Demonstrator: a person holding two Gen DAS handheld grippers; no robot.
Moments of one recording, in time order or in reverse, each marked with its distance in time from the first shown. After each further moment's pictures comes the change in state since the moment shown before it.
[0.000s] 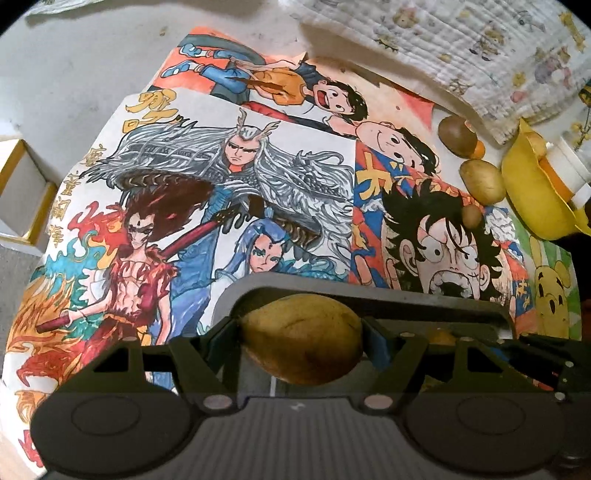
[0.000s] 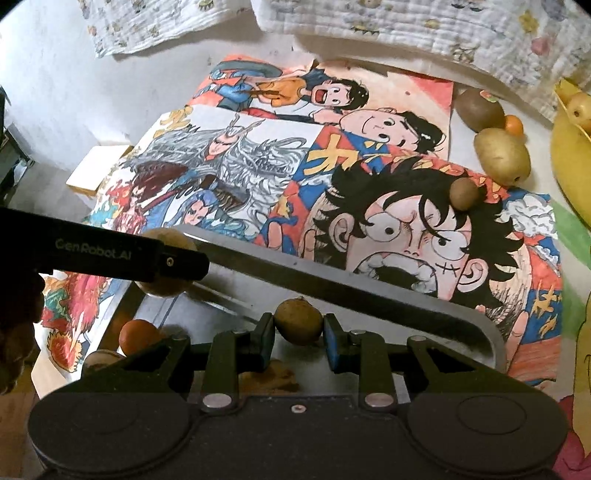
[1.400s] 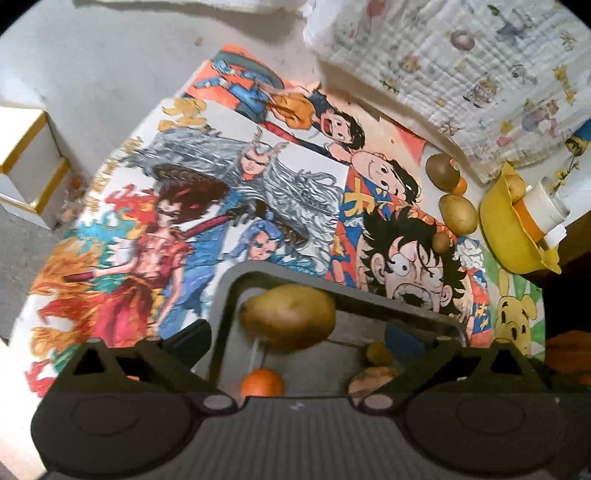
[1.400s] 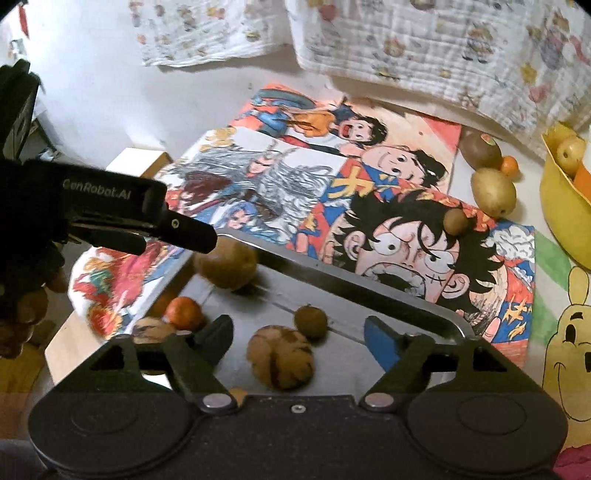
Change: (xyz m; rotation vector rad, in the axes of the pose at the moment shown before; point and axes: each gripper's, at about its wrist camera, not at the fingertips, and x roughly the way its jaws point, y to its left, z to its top) left arm -0.061 0.000 -0.014 -0.124 -0.052 -0.029; right arm -0.066 0.008 -0.019 -0.099 -0.081 0.057
